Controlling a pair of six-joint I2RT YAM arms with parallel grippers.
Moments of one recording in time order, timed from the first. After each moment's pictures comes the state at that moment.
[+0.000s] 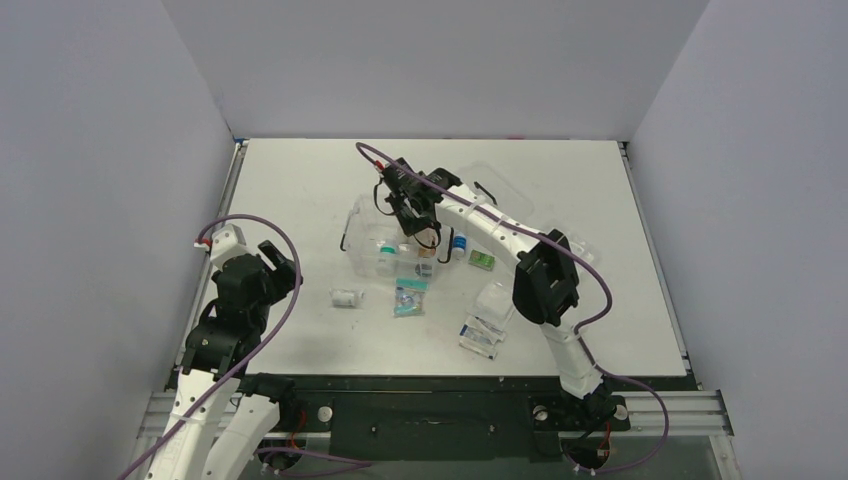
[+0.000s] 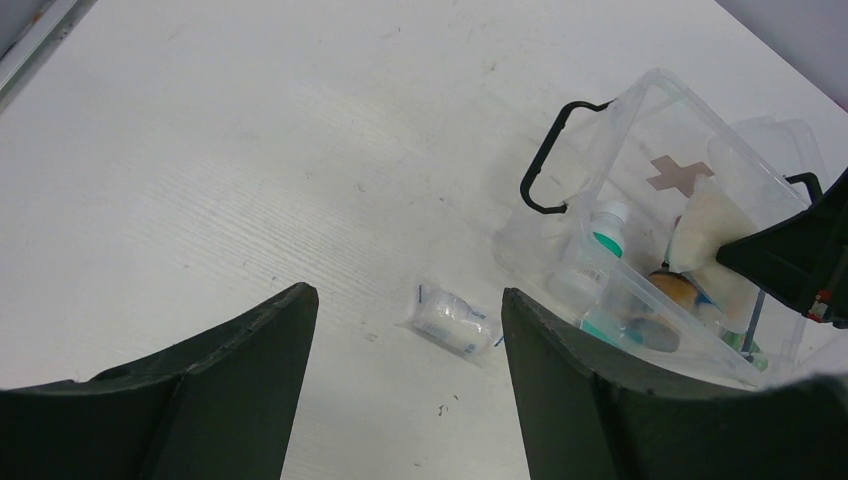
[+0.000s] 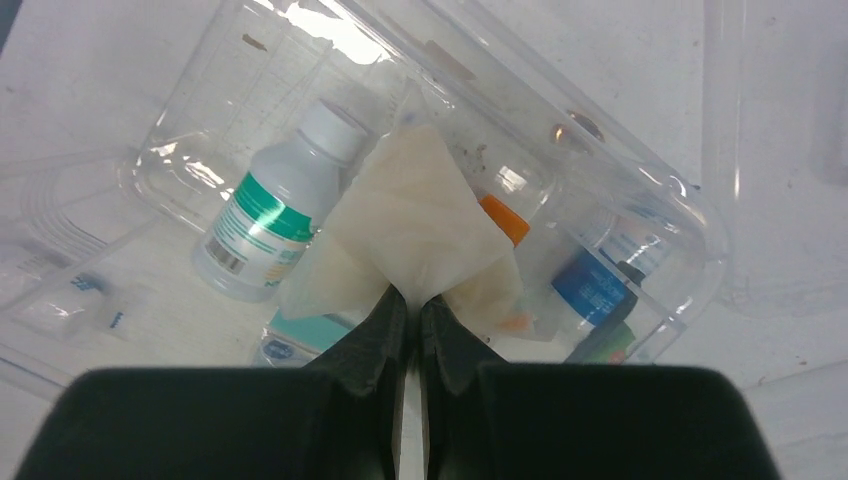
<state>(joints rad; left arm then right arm) -0.23 0.57 0.75 -0.71 -0.39 -0.64 0.79 2.19 2.08 -0.95 0.20 0.20</state>
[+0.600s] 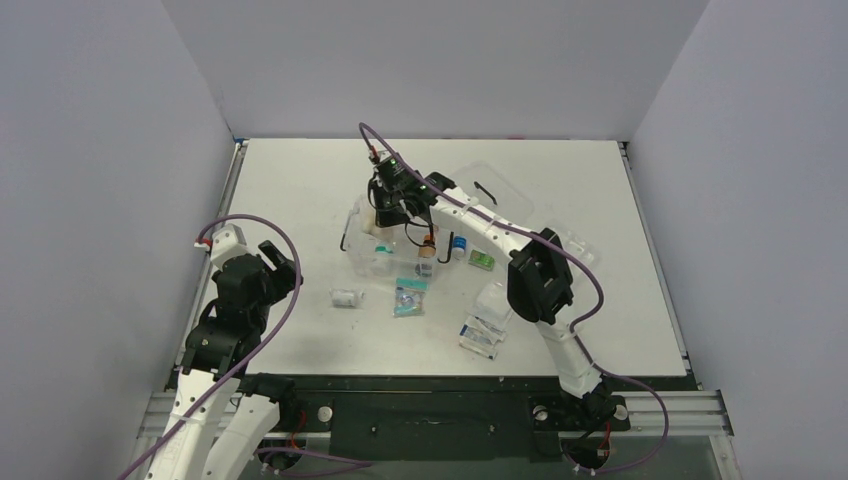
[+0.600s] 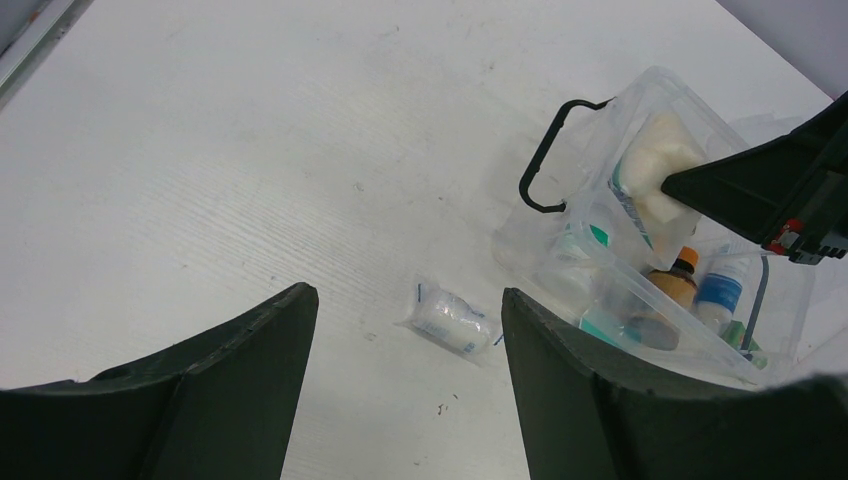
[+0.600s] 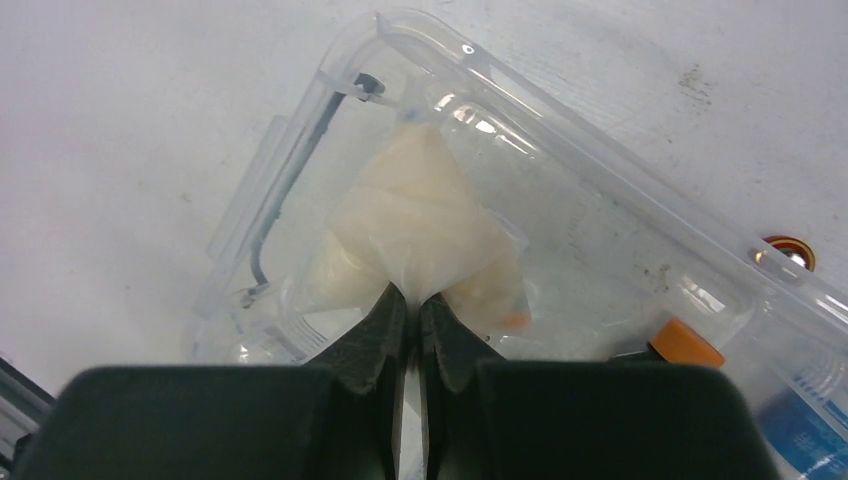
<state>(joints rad) -0.23 0.57 0.75 -0.71 -0.39 -0.64 0.79 2.24 2.08 -0.68 0.00 0.41</state>
